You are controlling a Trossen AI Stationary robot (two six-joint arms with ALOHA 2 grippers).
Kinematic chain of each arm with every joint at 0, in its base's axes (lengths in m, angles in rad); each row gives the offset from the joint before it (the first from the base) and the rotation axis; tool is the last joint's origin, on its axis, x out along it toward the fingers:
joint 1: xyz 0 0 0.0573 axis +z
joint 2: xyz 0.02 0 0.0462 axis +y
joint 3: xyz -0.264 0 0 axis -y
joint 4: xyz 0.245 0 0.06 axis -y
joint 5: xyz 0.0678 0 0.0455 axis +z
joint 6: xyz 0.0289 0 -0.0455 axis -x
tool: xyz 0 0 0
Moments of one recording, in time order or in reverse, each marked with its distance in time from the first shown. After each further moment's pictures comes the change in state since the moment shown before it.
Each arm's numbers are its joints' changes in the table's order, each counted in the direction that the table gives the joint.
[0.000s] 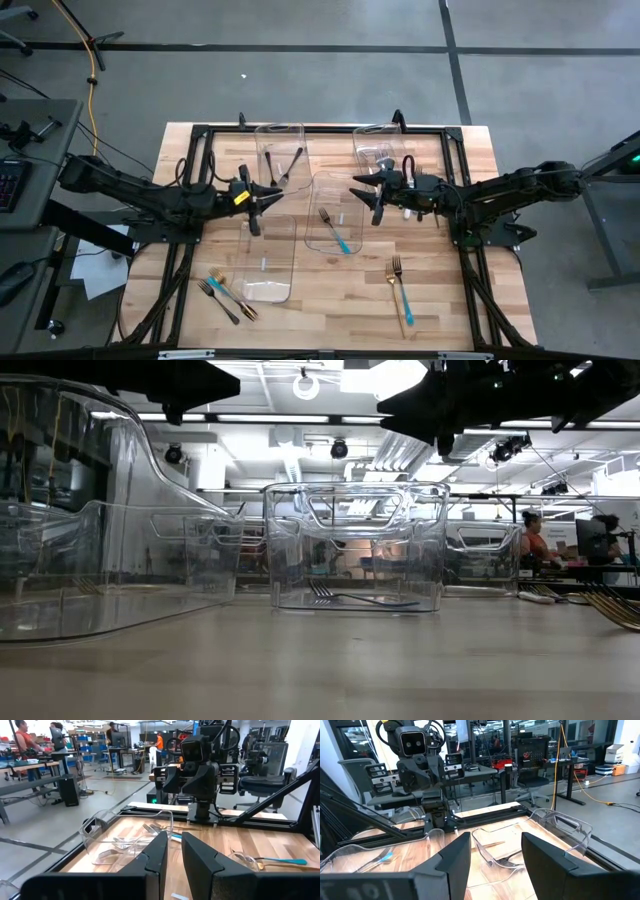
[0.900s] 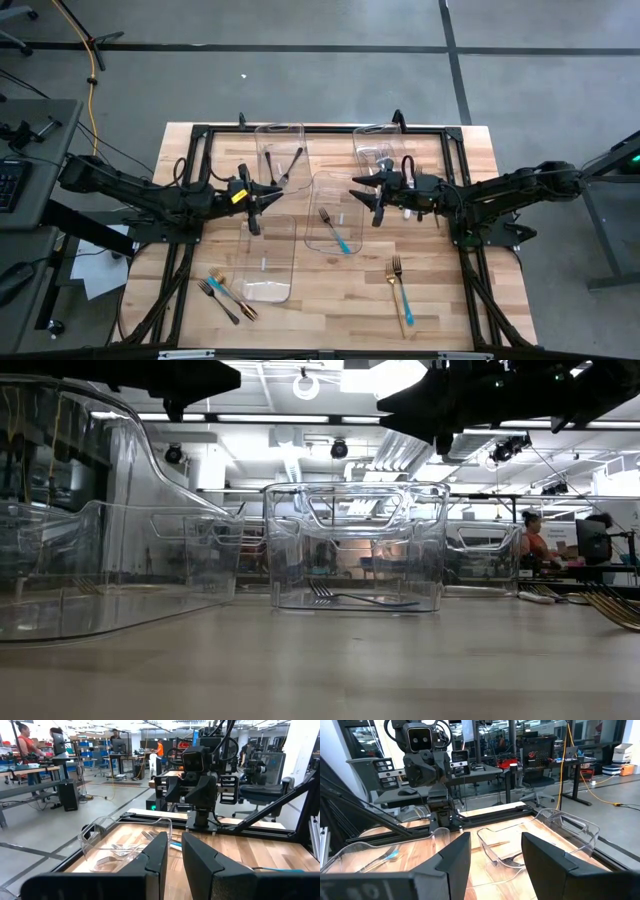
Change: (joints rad) left arm 0.000 0.000 0.000 0.042 0.000 0.000; right arm 0.000 0.000 0.000 0.000 0.029 0.000
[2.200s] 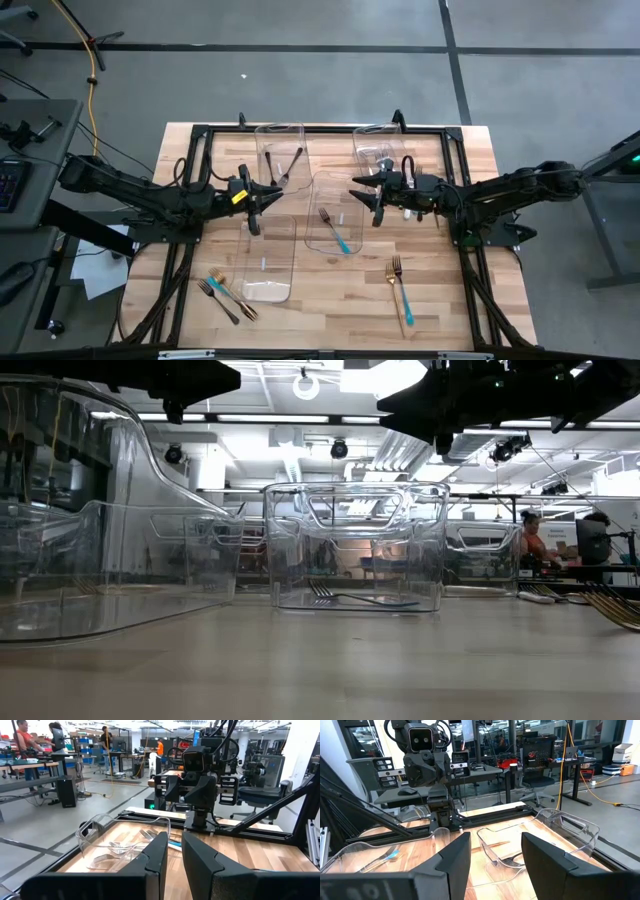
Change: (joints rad) left arm 0.000 0.000 0.000 -0.005 0.000 0.033; right arm 0.000 0.000 0.000 0.000 0.000 0.000
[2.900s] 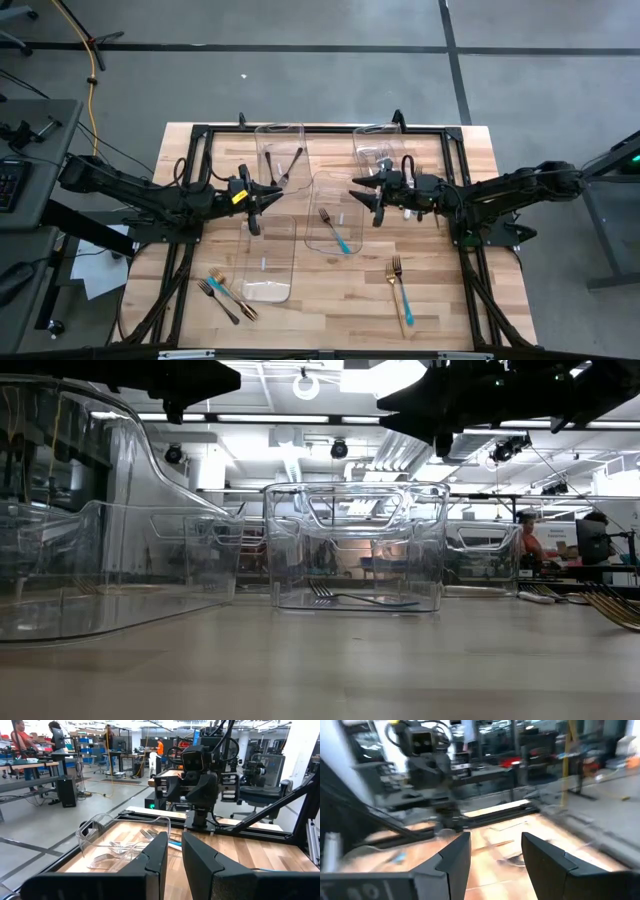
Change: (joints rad) left arm 0.001 0.000 0.000 -0.002 0.000 0.000; right arm 0.002 0.000 0.000 0.001 0.035 -0.067
